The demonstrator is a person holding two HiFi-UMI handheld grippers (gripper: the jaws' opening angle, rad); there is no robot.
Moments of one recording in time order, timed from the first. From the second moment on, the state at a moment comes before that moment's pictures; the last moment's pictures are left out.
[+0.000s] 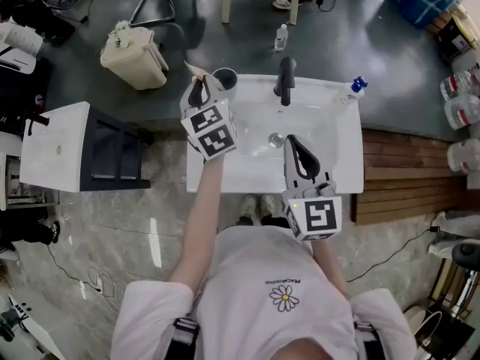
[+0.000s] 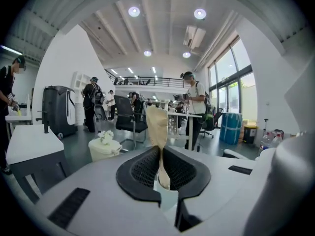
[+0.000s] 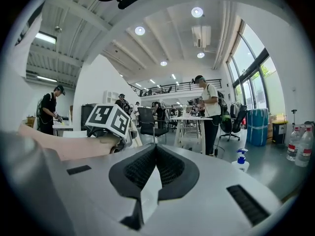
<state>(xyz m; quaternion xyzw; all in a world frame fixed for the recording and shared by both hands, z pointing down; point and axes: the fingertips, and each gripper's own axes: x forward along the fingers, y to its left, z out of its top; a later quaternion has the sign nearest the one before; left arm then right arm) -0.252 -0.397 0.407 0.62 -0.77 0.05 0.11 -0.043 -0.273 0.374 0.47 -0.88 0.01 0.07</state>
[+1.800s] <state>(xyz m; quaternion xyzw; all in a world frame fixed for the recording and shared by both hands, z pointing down) -0.194 -0.218 0.273 0.66 -0.73 -0.11 -0.13 -0.056 -0.258 0.325 0.47 -0.88 -0.04 -0.02</state>
